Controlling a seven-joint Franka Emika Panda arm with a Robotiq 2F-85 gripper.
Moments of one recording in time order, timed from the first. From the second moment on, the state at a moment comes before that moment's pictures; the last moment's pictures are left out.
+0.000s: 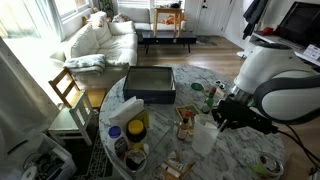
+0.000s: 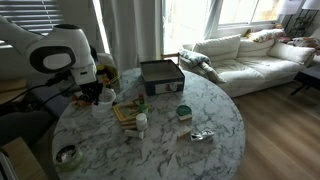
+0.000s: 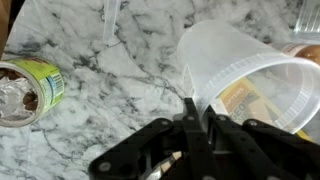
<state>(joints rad) -0.02 -0.15 0.05 -2.63 0.12 2.54 1.16</state>
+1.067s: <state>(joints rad) -0.10 -0.35 -0.15 -2.65 0.50 2.07 1.08</state>
